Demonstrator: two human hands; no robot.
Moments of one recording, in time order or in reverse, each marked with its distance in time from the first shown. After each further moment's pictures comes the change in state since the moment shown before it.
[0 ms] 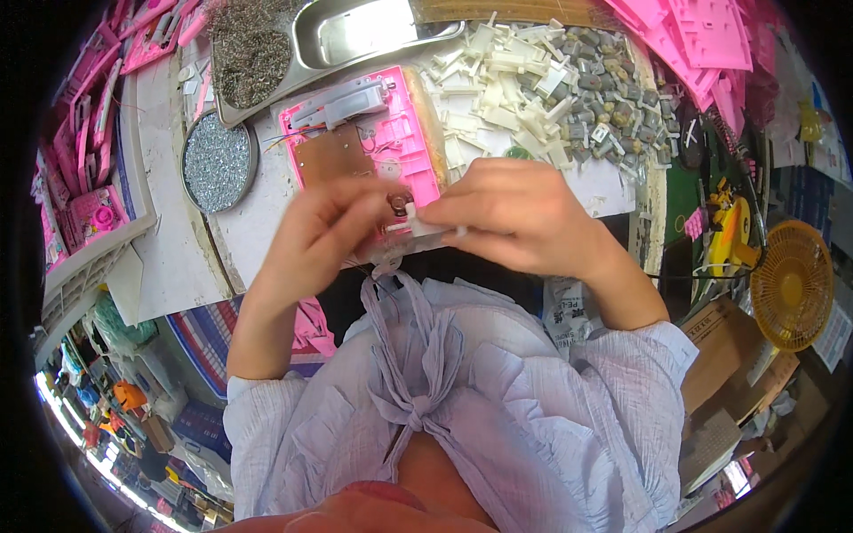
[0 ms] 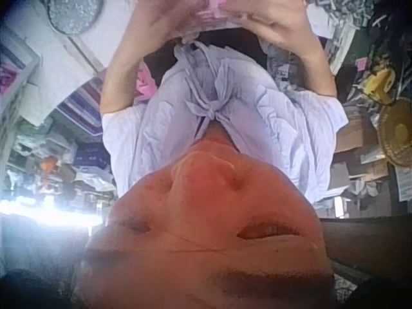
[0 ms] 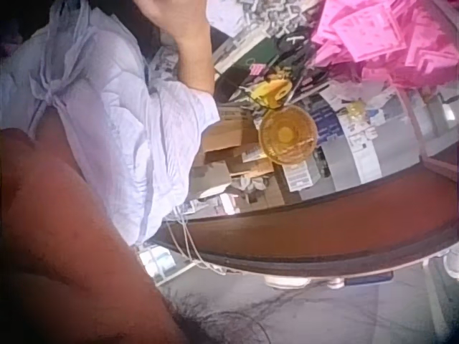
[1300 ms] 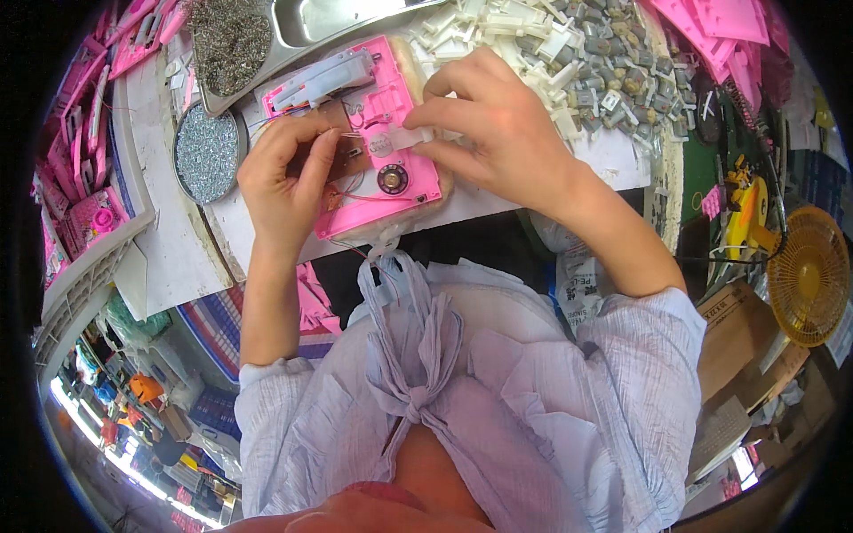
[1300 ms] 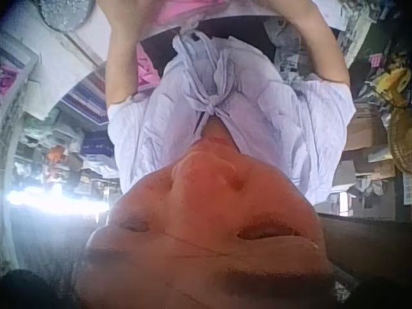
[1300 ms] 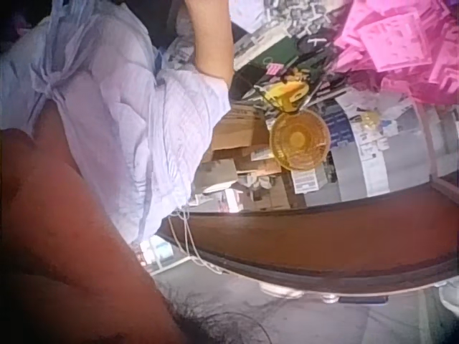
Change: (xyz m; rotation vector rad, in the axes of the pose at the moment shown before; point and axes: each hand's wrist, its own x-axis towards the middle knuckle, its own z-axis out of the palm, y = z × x) left_hand 0.024 -0.035 -0.014 0.481 0.480 0.483; right_hand 0.013 0.034 0.013 -0.332 0.099 0.099
